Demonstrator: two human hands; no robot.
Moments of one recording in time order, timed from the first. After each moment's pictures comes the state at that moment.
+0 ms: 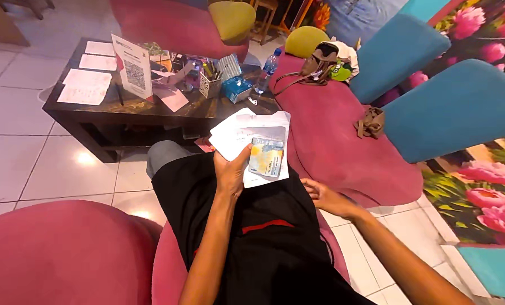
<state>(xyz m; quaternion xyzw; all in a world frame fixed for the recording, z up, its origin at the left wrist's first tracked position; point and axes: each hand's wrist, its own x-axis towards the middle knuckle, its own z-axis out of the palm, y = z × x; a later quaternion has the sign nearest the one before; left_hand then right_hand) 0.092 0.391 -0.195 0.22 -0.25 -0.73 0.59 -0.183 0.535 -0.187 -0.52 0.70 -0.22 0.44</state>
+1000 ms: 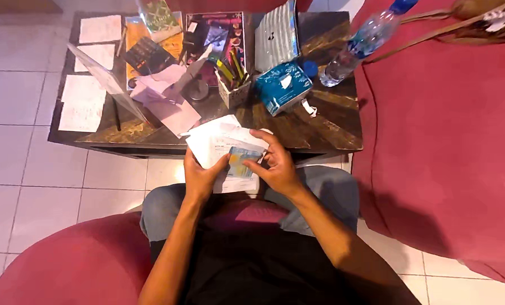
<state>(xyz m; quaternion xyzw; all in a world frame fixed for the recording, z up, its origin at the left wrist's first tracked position) 0.053 0.125 -0.261 0.50 -0.44 -0.55 0.50 -0.152 0.138 -0.278 -0.62 0.44 -0.50 0.41</state>
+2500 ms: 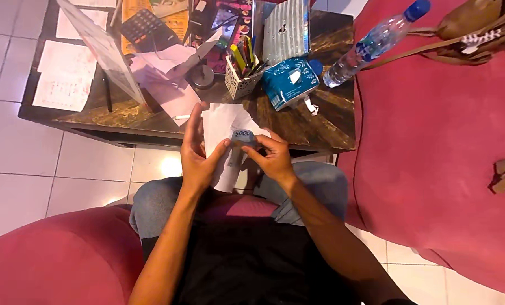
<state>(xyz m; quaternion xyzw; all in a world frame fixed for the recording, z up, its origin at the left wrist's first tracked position) 0.076 0.119 -0.261 0.37 -0.52 -0.54 0.55 -0.134 0.129 -0.296 -0.66 0.49 -0.47 0.31</state>
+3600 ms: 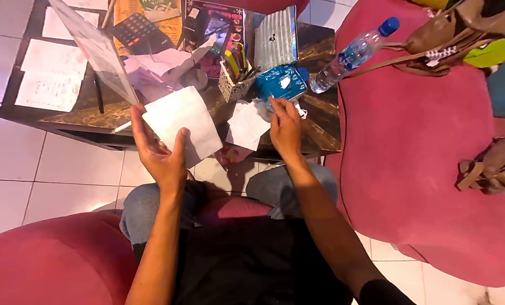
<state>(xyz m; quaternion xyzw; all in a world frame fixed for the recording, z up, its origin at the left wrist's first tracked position) 0.110 0.115 -0.268 0.48 -0.48 -0.36 0.64 -0.189 0.064 -0.301 -0.67 0.69 -0.27 0.04</state>
